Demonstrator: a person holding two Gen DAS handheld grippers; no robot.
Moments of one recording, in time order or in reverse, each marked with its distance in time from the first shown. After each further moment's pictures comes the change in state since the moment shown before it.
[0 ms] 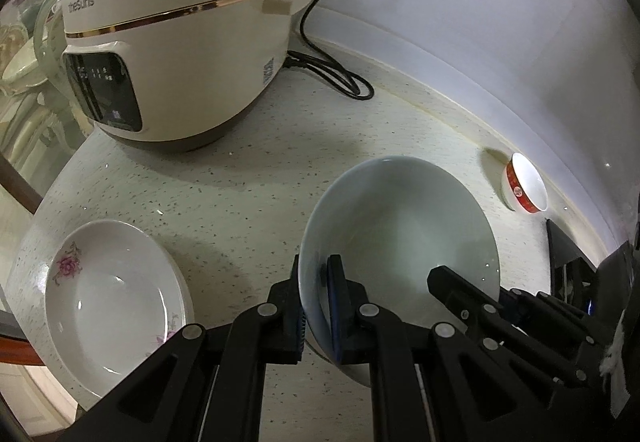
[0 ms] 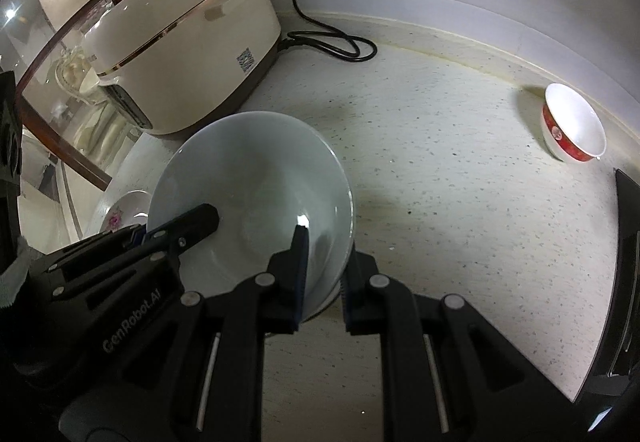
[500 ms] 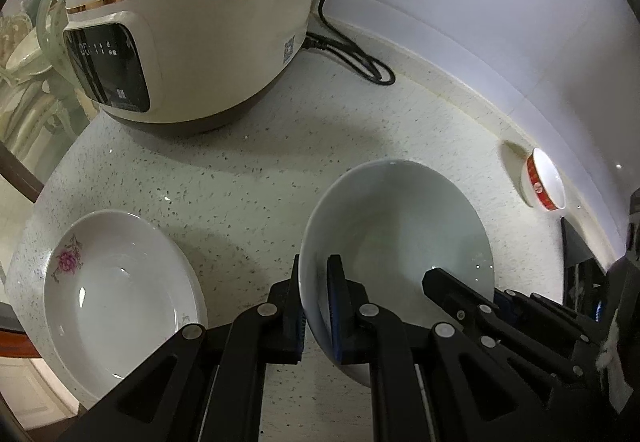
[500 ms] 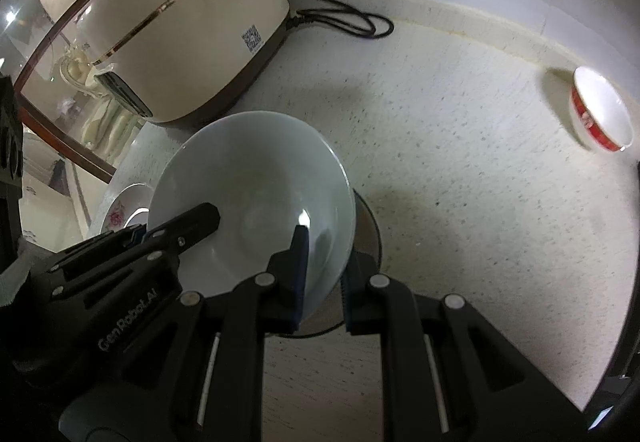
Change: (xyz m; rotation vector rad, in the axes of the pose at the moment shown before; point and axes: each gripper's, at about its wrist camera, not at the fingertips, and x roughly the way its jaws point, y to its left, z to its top) left arm 0.023 0.011 0.001 -0.021 0.058 0.037; right arm 0.036 -0.002 0.002 0.033 0.081 0.073
